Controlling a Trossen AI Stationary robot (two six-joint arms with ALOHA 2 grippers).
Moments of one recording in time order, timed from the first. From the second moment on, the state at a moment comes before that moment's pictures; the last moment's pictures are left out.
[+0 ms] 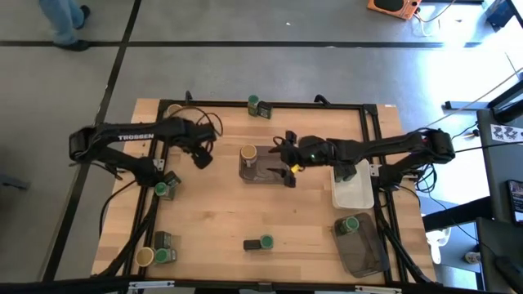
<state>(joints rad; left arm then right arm) 0.34 1.26 0.86 -1.08 -0.28 -0.42 0.01 1.46 0.98 0.04 0.06 -0.11</state>
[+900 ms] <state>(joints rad) -0.32 1.37 0.90 -0.68 -0.18 -0.60 0.46 1.35 0.98 -0.23 0.27 0.29</state>
